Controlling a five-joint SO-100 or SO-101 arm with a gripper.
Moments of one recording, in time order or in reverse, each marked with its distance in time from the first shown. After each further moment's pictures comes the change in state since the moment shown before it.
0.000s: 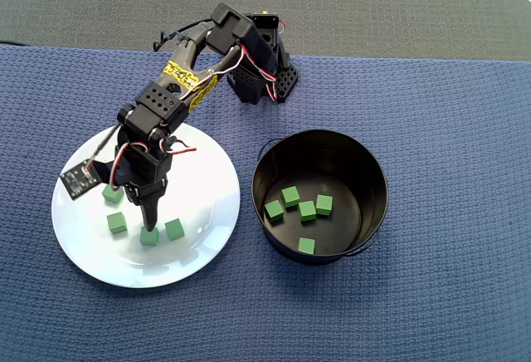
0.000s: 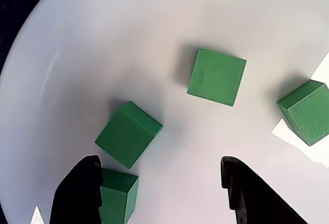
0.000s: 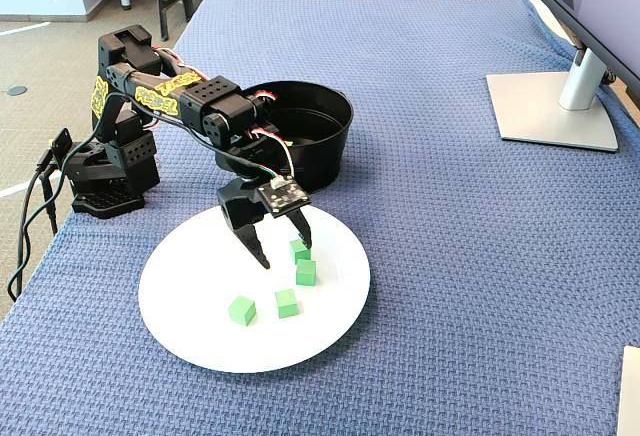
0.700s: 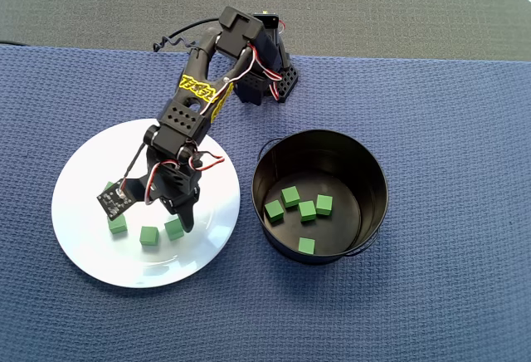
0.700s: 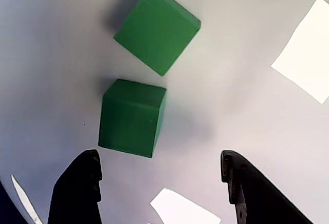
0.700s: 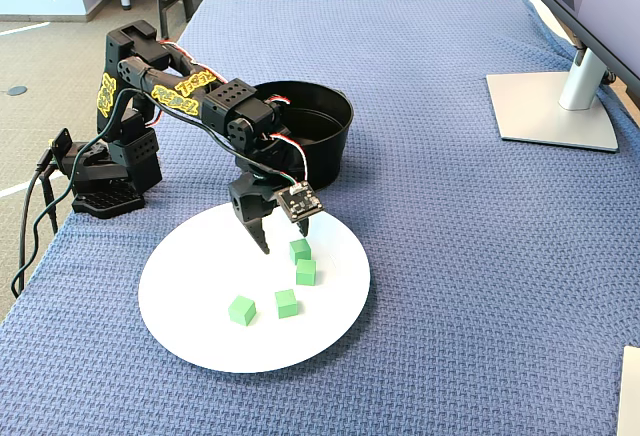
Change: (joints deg) arm -7.6 1.1 10.2 0.5 5.5
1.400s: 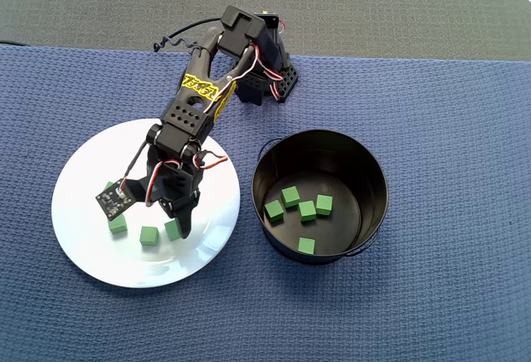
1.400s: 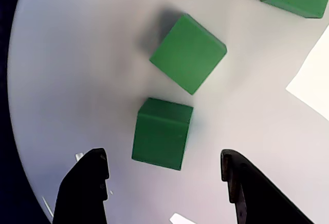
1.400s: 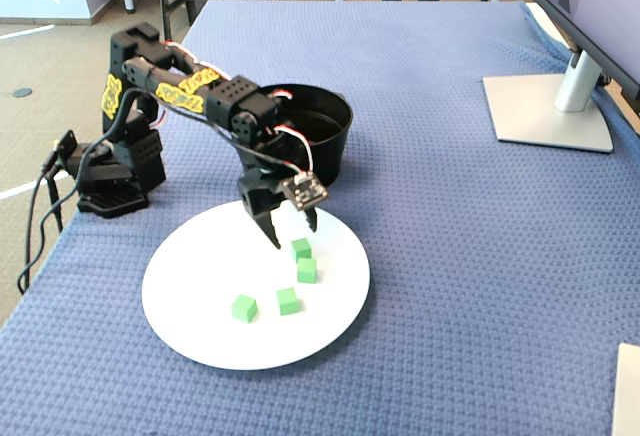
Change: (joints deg) arm -0.9 -0.6 -3.3 -1.6 1.8
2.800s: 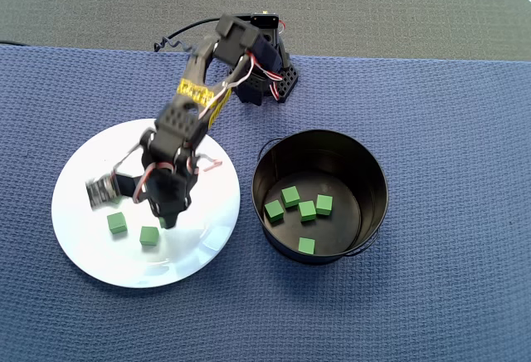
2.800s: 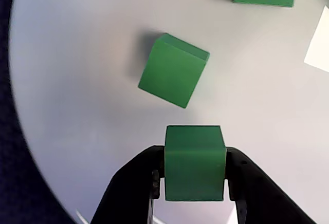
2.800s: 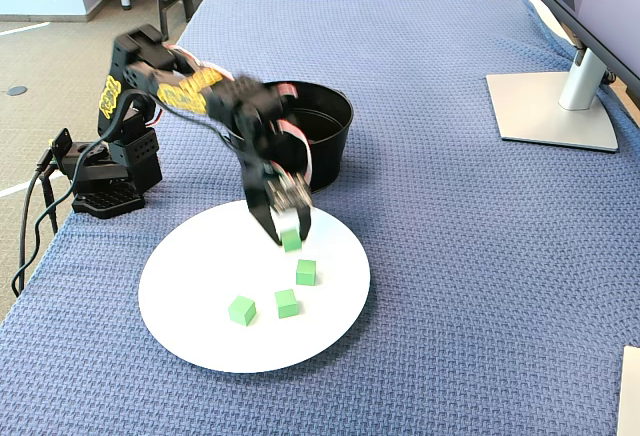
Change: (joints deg) arm 0.5 0.8 -8.5 7.9 17.8
